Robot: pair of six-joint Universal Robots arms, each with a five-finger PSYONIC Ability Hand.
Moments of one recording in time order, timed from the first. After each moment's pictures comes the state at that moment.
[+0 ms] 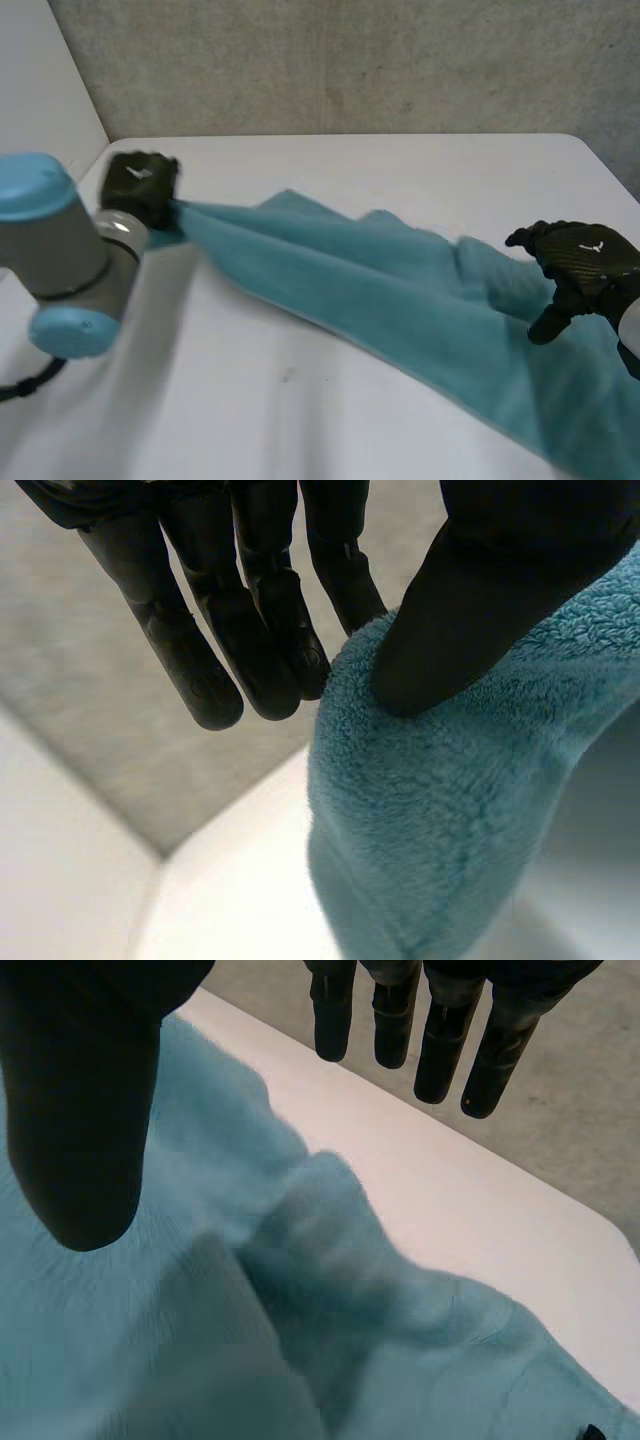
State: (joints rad) left arm 4.40 -2.03 -1.47 3.45 -1.65 3.51; right arm 1.63 -1.61 1.90 0.09 1.27 2.80; left_hand 1.10 1.20 1.19 1.19 0.96; right_hand 0.21 0.27 0.27 0.27 0.10
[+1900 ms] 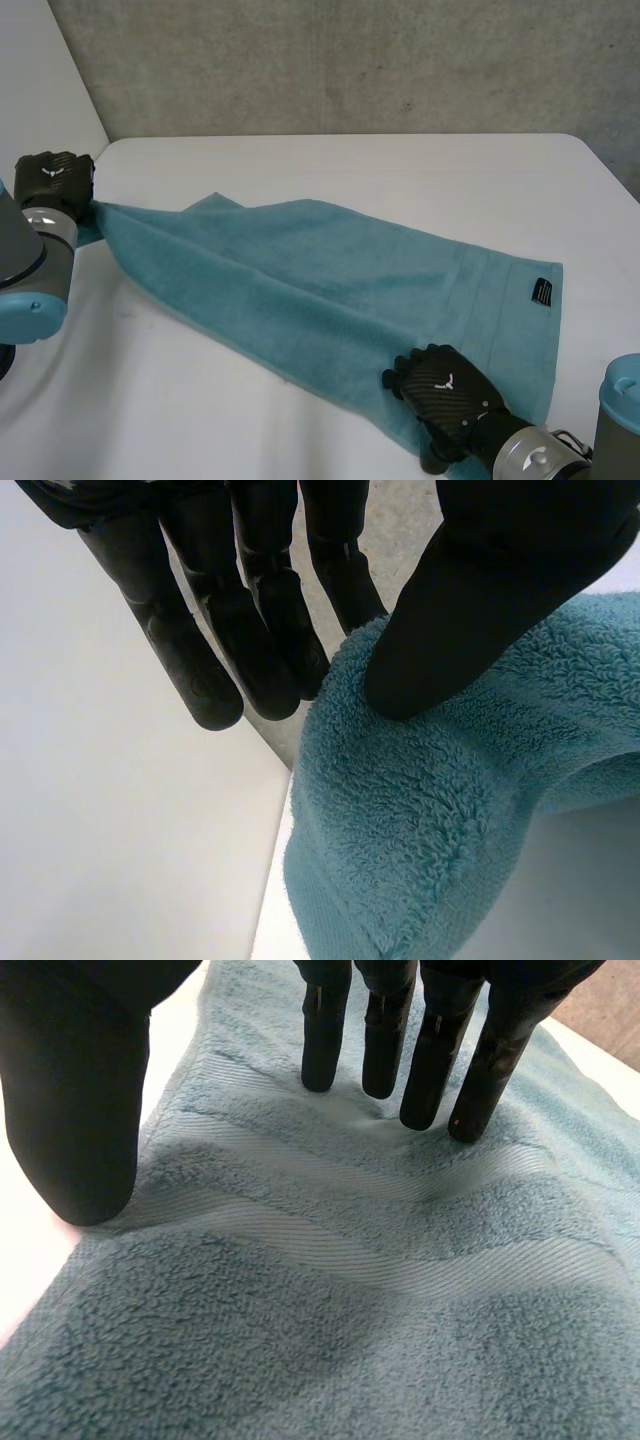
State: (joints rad) left arm 4.61 -2.05 -1.51 3.53 -1.67 3.50; right arm 1.97 -1.38 2.21 -0.28 1.21 2.66; left_hand 1.10 1.20 1.19 1.19 0.96; right_hand 0.36 0.42 0.41 0.41 0.23
